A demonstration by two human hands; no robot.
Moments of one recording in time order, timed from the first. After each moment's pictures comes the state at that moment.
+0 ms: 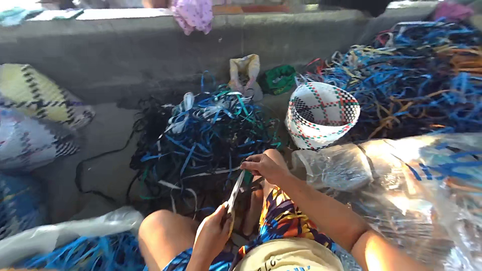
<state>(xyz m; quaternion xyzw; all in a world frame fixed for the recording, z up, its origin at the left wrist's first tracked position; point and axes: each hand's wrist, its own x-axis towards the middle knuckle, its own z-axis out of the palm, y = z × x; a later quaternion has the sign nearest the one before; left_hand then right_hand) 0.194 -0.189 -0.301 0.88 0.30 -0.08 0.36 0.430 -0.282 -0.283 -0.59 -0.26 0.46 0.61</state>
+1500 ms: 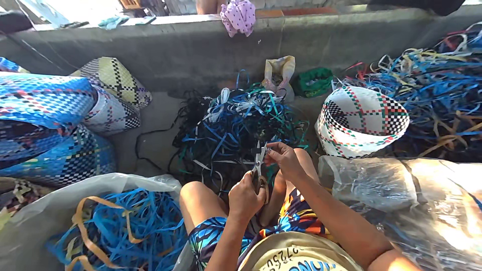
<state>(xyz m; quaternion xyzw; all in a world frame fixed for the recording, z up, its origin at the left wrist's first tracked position) 0.222 -0.205 -0.288 0.90 0.37 0.07 0.22 0.386 -0.258 -0.265 -0.57 -0.21 0.38 0.70</state>
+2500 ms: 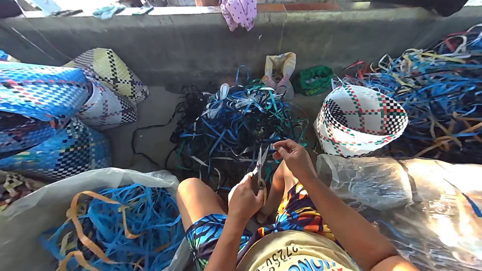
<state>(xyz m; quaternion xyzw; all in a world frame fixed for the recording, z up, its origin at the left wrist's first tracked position) 0.217 -0.205 -0.287 0.87 0.39 -0.04 0.29 0.401 -0.278 -0.272 -0.69 -0.29 0.26 0.62</state>
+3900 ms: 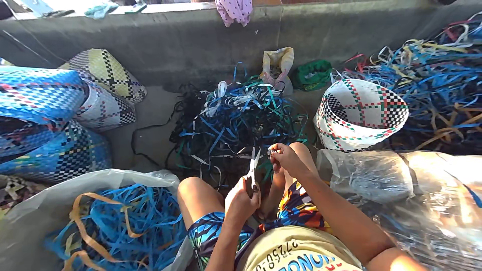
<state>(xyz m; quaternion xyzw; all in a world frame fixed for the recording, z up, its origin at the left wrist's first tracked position) 0.200 -0.204 -0.311 0.86 0.41 -0.02 0.29 0.402 -0.266 -0.278 -0.71 -0.21 0.46 0.49</state>
